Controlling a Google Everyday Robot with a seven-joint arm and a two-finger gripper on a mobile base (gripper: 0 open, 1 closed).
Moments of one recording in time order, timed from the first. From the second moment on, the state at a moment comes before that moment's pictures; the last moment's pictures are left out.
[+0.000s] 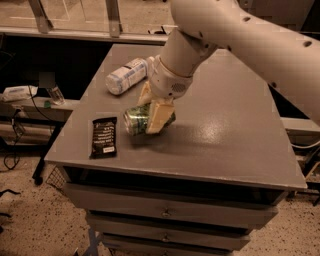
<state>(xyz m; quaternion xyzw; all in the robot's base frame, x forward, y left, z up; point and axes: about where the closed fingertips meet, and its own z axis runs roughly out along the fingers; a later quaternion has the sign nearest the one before) 0.535 0.027 0.862 -0.80 0.55 0.14 0.18</state>
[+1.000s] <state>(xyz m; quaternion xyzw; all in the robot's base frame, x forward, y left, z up) 0.529 0.049 0.840 -0.80 0.54 0.16 0.18</state>
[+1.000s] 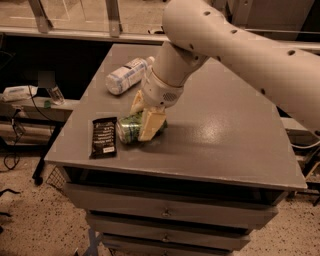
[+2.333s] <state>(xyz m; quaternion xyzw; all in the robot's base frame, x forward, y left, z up) 0.527 0.053 0.838 -0.81 0.54 0.16 0.18</state>
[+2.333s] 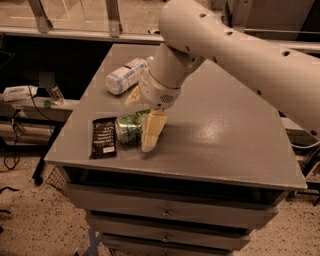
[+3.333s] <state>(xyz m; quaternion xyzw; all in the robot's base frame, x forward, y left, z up) 0.551 -0.032 0.882 -0.77 0.62 0.04 0.16</state>
